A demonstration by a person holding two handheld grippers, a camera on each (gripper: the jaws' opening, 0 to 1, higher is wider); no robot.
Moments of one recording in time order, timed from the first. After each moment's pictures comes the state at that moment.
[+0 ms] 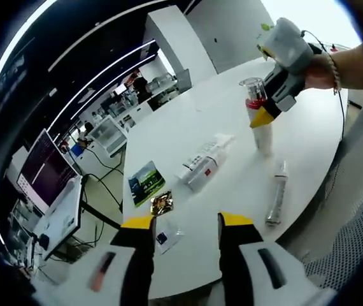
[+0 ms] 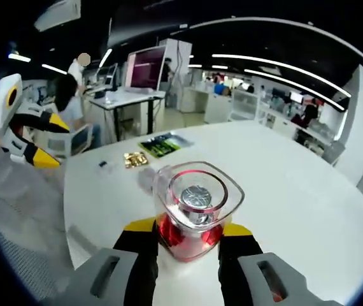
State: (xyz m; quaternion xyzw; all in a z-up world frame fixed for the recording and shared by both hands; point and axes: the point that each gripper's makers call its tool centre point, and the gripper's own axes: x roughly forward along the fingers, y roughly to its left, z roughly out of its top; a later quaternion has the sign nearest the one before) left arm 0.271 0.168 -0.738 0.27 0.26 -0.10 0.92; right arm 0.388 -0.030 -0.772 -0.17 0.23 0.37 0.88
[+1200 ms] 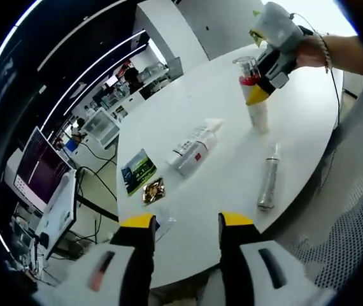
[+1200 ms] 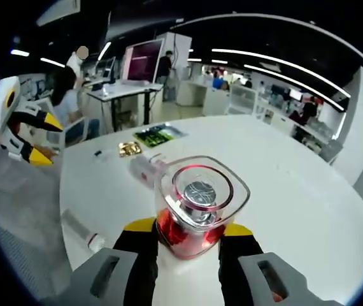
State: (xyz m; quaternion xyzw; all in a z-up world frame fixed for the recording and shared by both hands) left arm 0.256 0.166 -0.755 0.29 0.31 -0.11 0.90; right arm 0.386 -0.048 -0.777 -0.20 0.25 0.37 0.87
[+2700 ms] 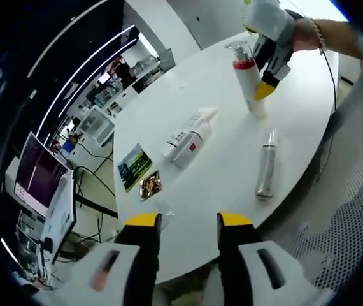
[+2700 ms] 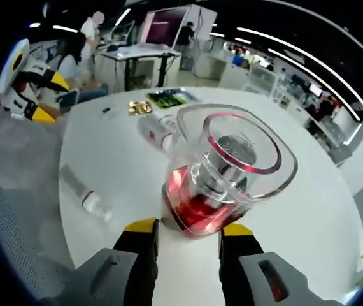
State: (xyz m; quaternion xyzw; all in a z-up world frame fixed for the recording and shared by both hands) left arm 0.251 0.164 -0.763 0.32 0.33 -0.12 0.88; right arm 0.371 -0.073 -0.816 -0.28 0.34 0.39 0.81
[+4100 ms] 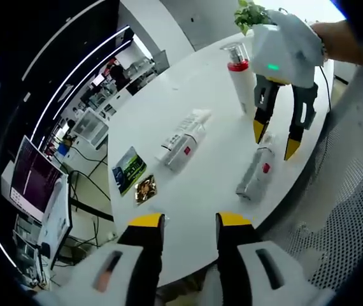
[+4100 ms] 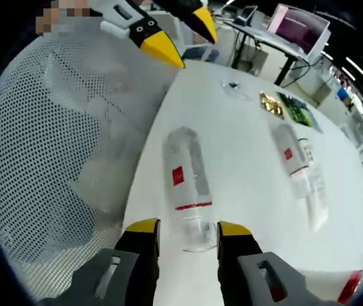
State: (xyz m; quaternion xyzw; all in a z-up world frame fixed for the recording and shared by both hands) left arm 0.254 0.157 -0.765 0.32 0.33 -0.14 0.88; right arm 0.269 0.008 -0.866 -0.43 0.31 0.61 0.58
